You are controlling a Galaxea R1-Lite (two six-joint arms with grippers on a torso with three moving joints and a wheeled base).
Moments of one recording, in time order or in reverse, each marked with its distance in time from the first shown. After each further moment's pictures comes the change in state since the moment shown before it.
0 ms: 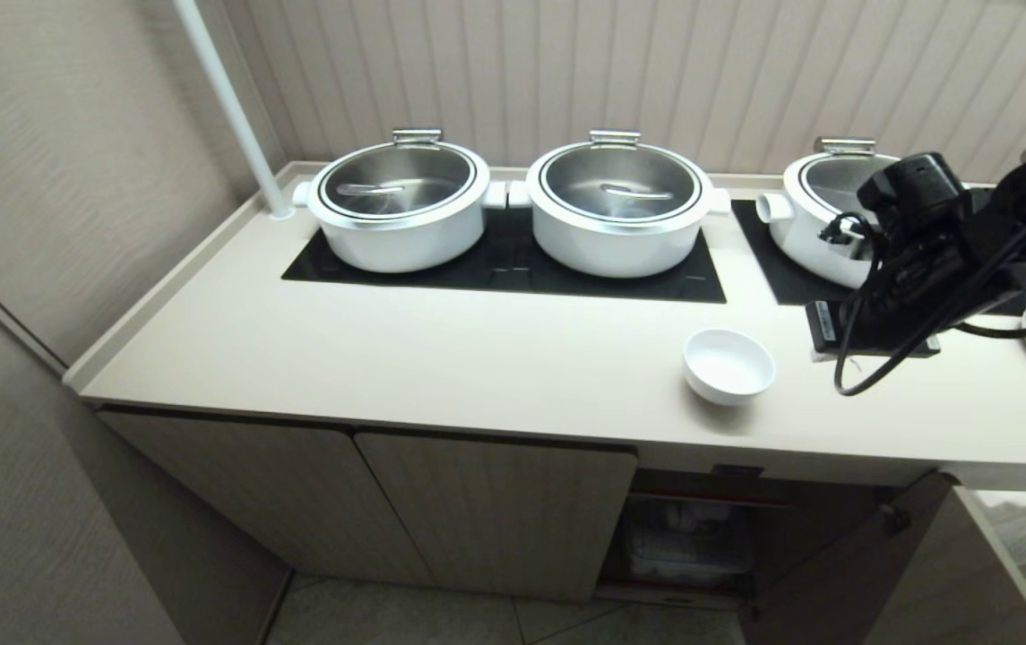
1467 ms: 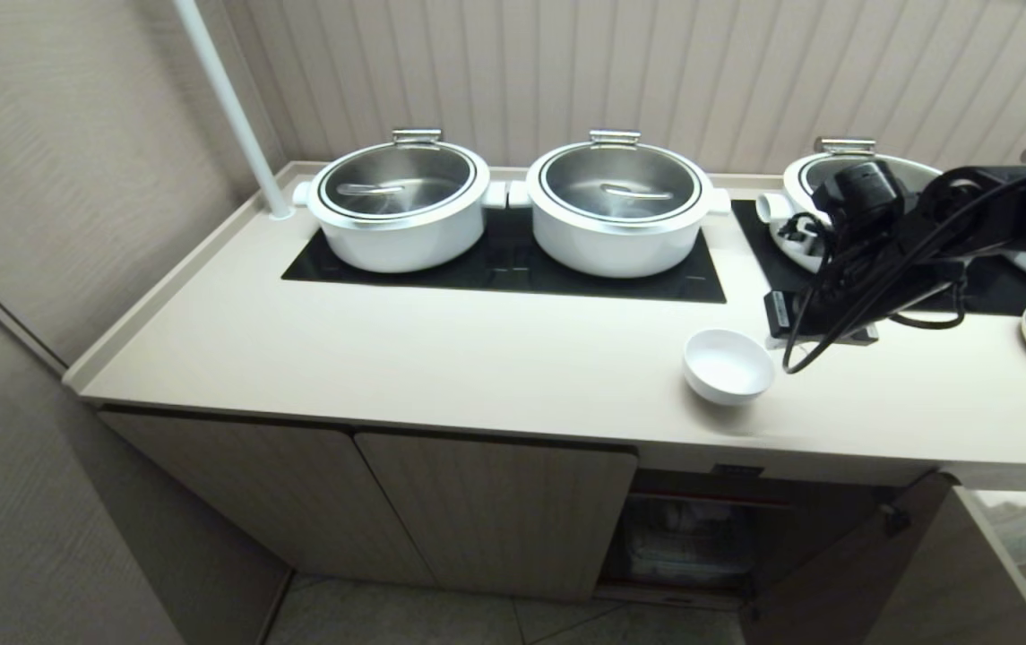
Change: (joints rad) left arm 0.000 0.000 0.000 0.000 0.000 0.000; right arm 0.008 0.160 -0.188 0.011 0.089 0.001
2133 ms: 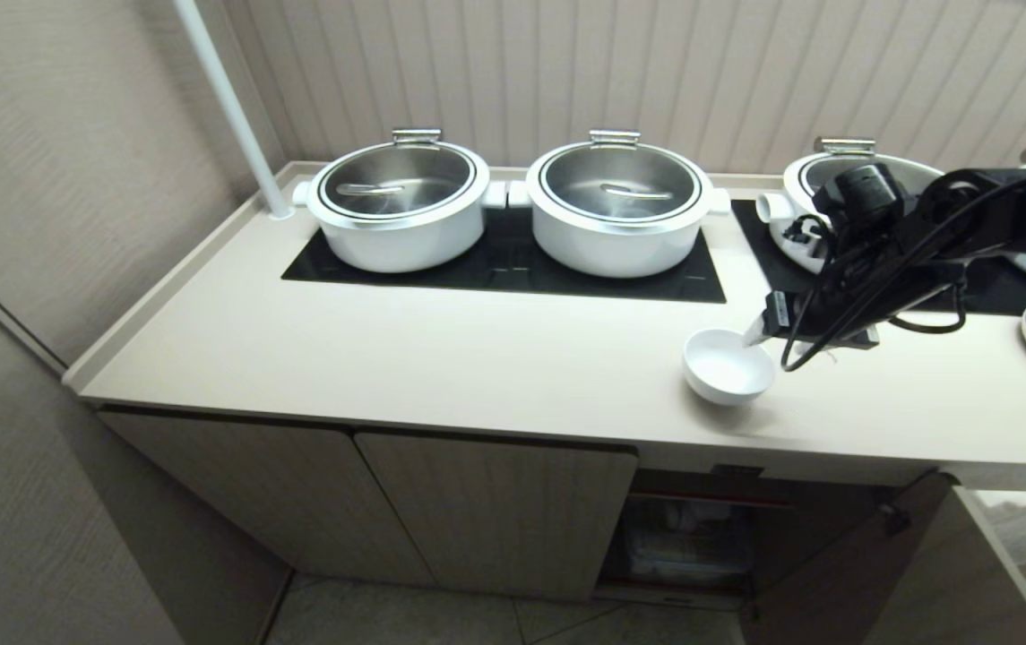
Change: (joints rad) left arm 0.000 0.000 0.000 0.000 0.000 0.000; right arm -0.006 0.005 0.001 0.000 0.001 0.051
